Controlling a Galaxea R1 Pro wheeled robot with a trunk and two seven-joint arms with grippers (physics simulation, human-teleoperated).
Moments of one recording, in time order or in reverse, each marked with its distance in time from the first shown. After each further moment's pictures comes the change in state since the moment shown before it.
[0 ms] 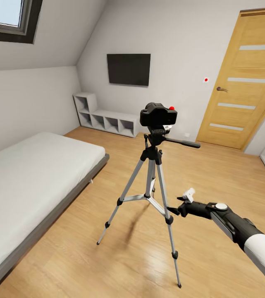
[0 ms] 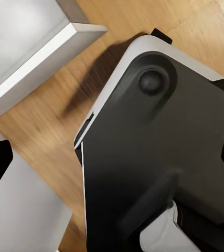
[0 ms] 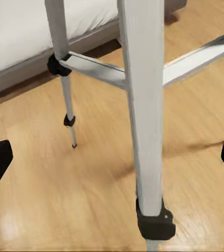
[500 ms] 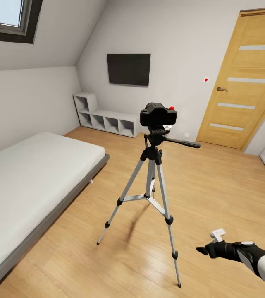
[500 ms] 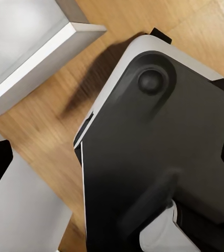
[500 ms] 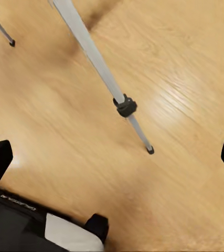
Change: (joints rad) left arm 0.000 -0.001 -0.001 0.000 0.000 0.000 0.000; right arm 0.016 0.013 0.003 0.623 -0.002 -0.056 -0.038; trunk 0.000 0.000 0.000
